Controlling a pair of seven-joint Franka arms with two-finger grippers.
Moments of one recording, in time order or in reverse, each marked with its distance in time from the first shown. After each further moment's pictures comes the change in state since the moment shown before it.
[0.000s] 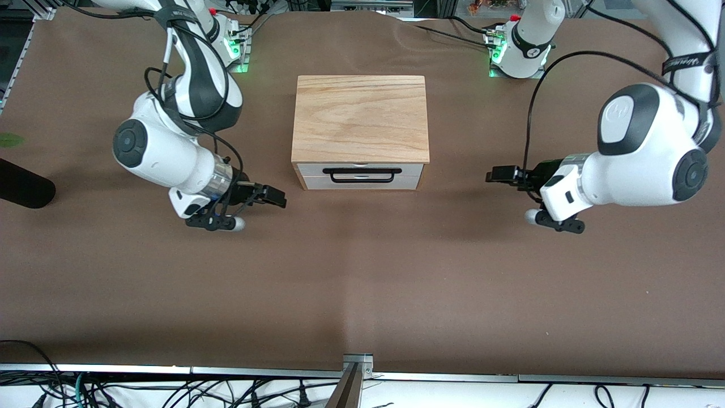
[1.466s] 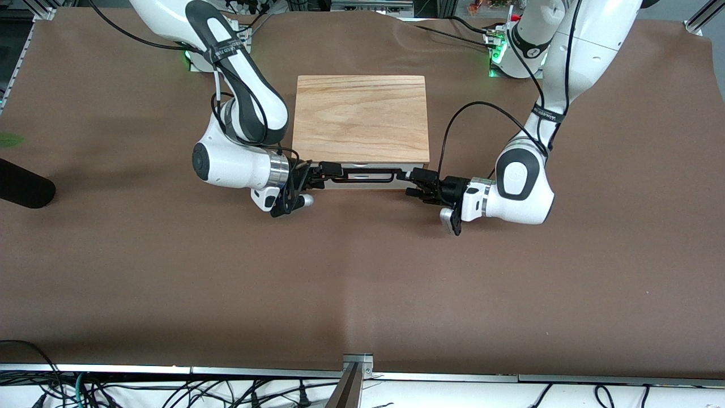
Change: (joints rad) left arm -0.145 0.239 -0.004 -0.263 -0.820 0.227 0.780; right arm 0.096 0.087 0.033 -0.131 0.577 0.074 -0.583
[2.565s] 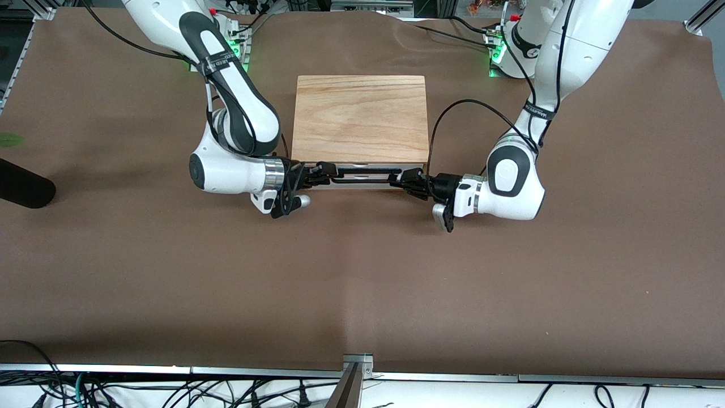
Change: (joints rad) left arm -0.028 0.001 0.000 -0.003 -0.037 0.020 0.025; right arm -0.027 0.022 0.001 -0.008 0.043 -0.067 -0.082
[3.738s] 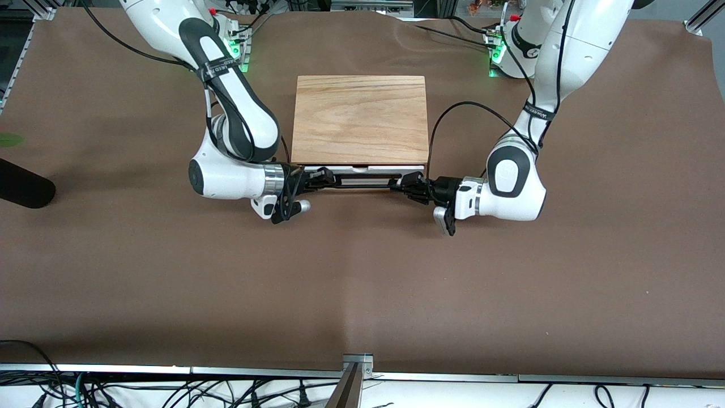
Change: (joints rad) left arm -0.001 0.013 -0.001 0.034 0.000 0.043 0.003; right arm -0.016 0.041 -0.002 0.061 0.003 -0.011 -0.020
